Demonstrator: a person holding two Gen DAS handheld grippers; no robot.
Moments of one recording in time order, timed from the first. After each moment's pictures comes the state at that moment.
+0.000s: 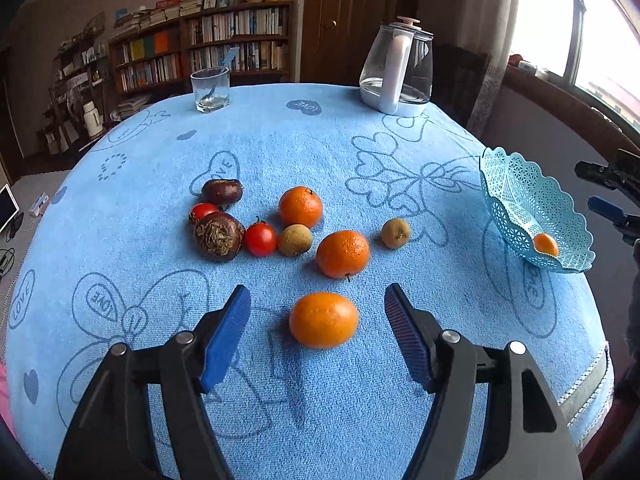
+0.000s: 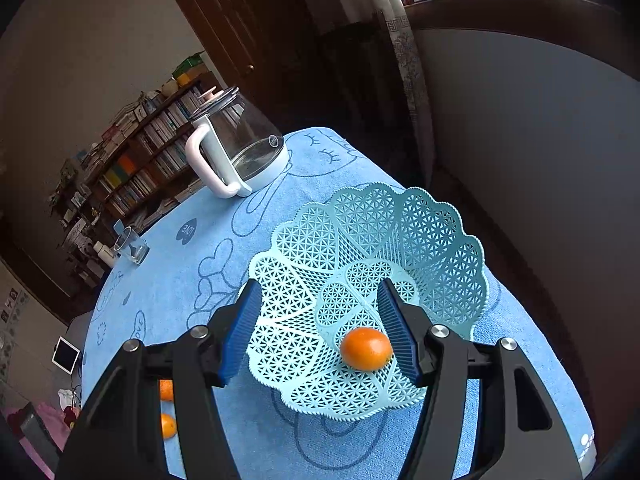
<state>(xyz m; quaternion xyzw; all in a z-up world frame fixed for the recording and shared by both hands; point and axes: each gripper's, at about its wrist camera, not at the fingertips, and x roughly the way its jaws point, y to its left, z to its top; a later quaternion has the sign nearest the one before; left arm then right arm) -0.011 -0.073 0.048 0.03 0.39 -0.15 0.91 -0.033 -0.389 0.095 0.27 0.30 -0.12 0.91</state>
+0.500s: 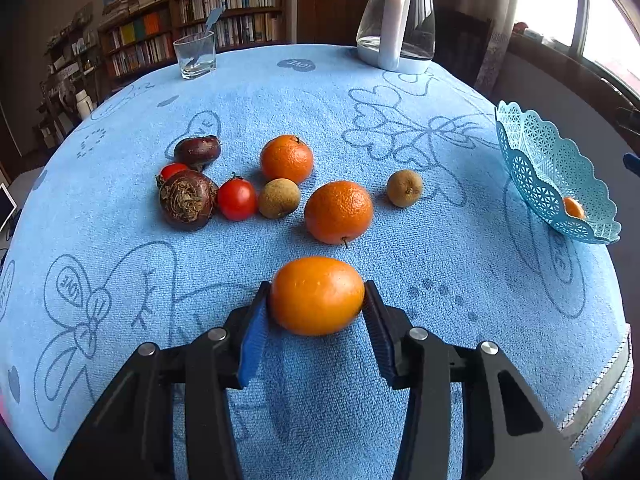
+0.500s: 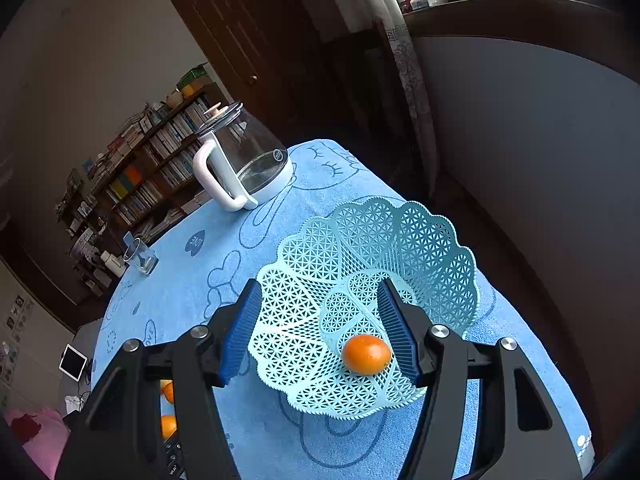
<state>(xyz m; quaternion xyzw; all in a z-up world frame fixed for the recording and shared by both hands) 0.001 -0.091 0.017 0.06 0.43 -0.15 0.89 -0.048 -0.399 0.106 0.28 0.28 -0.12 0.91</state>
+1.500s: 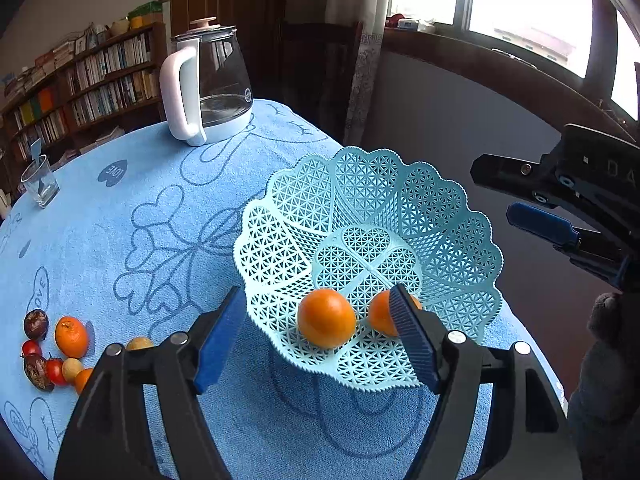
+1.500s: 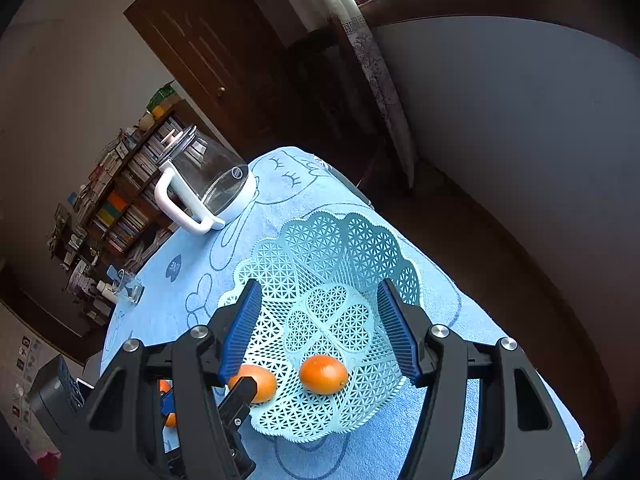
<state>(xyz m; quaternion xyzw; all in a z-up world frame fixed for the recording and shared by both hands) 0.013 -0.278 0.073 0.10 0.36 -0.32 0.87 -0.053 -0.450 0.096 0.34 0.28 -0.16 0.89</state>
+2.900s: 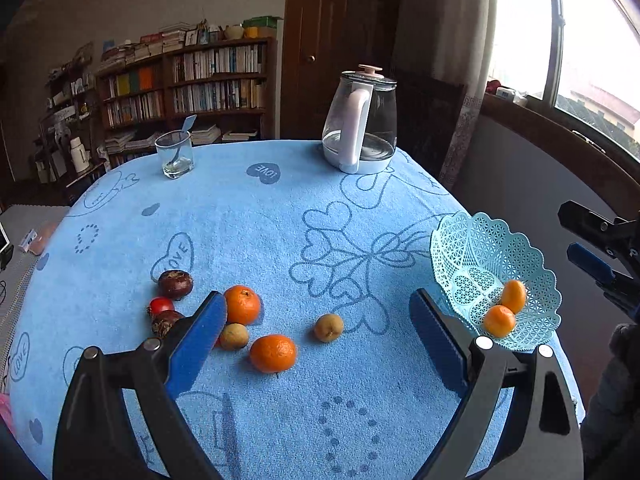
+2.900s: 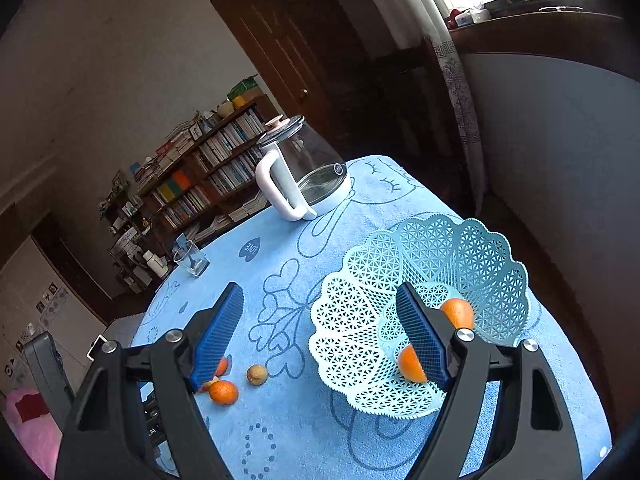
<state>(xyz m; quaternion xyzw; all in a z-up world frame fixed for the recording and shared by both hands) 0.007 -0.122 0.110 0.02 0.32 -0.17 0.93 -0.050 -0.366 0.125 0.27 0.23 -0.03 0.93</state>
